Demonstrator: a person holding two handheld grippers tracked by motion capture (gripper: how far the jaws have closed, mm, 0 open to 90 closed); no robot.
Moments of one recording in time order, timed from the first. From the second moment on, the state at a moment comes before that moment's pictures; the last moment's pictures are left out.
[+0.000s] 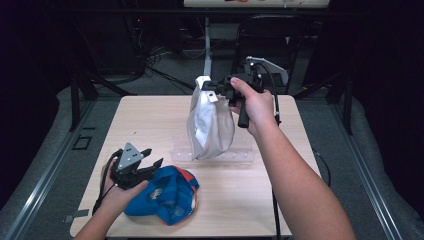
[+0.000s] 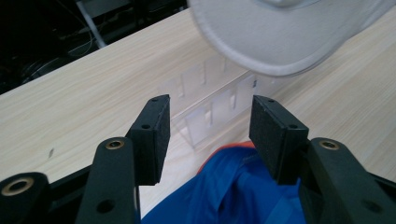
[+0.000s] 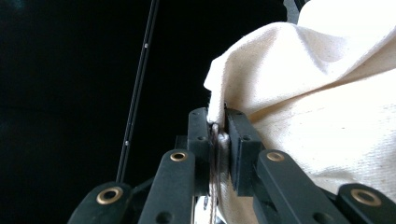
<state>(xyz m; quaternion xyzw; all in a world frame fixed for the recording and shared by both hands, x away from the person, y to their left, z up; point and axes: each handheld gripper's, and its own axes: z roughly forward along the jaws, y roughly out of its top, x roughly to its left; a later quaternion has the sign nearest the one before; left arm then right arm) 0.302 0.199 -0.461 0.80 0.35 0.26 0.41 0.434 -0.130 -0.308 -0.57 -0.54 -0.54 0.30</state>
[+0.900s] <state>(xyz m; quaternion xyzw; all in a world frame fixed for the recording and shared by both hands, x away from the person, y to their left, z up) 0.334 0.130 -0.470 0.84 0.29 0.25 0.40 0.448 -0.109 -0.316 -0.57 -0.52 -0.55 0.31</state>
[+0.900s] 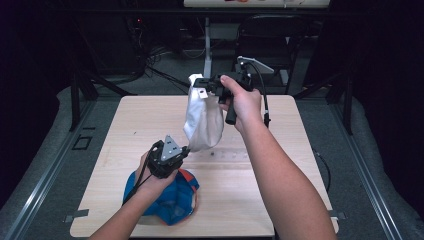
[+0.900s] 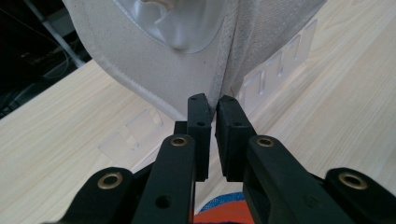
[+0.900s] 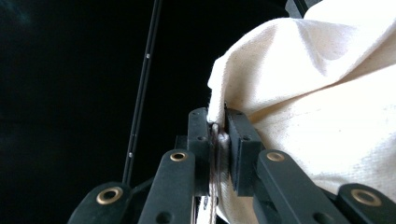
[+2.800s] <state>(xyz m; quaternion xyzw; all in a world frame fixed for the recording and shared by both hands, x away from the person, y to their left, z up) 0.349 0.171 -0.516 0.83 0.37 0.15 0.40 0.457 -0.087 -0.370 -0.60 -0.56 -0.49 0.28</state>
